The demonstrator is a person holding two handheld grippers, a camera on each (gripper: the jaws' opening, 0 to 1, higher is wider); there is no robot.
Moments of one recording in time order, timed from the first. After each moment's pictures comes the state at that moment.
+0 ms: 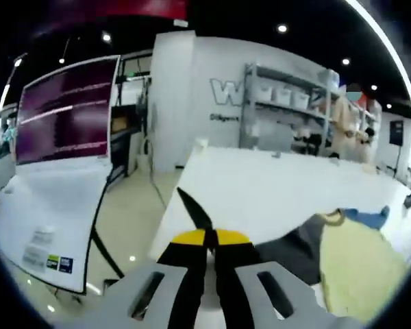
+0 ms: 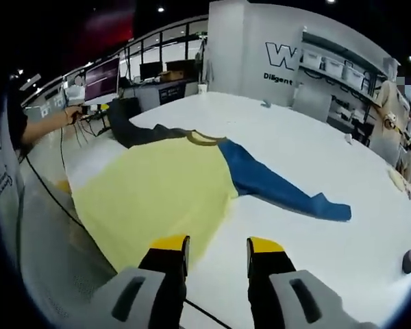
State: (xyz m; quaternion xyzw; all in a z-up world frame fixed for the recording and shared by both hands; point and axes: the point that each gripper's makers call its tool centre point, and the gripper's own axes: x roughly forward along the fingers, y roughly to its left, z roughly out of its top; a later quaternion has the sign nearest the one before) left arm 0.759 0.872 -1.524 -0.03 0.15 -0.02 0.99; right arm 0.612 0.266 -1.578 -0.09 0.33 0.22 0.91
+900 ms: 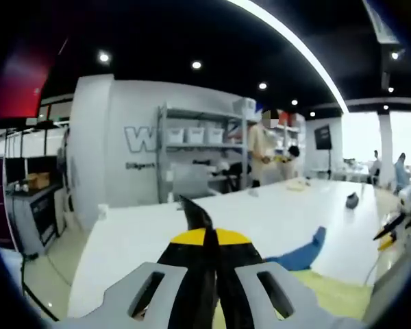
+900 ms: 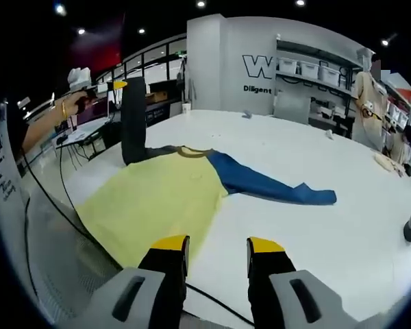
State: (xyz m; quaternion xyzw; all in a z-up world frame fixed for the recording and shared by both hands) left arm 0.789 0.626 -1.398 0.01 0.03 -0.26 0.97; right arm 0.579 0.247 -1.566 -0.05 0.29 0.18 0.94
